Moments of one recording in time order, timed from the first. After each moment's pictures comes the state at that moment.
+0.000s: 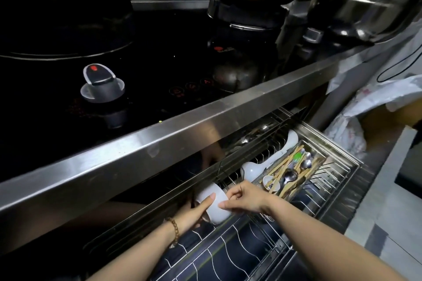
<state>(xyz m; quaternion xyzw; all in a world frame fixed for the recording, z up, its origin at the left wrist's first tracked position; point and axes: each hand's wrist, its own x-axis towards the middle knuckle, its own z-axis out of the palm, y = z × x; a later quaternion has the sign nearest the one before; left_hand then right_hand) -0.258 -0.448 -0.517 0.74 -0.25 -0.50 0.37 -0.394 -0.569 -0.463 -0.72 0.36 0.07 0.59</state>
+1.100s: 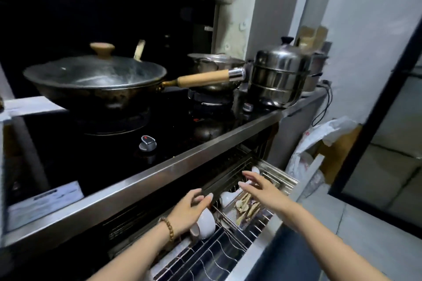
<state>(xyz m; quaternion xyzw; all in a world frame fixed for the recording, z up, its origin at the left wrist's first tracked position) -0.301 -0.362 -0.322 0.69 -0.44 -0.39 0.43 -0.495 -0.469 -0.271 -0.74 0.44 -0.18 0.48</state>
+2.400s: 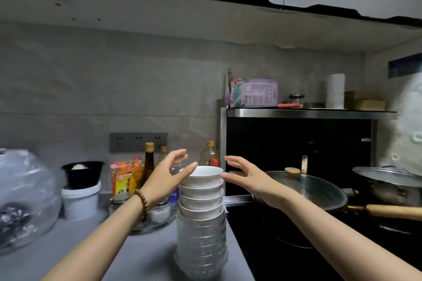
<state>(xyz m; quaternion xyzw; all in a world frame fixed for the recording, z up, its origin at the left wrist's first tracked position) -0.031 0.004 0.022 0.73 -0.39 0.09 0.56 -0.145 -0.196 0.027 -0.86 -0.02 -0.21 0.47</state>
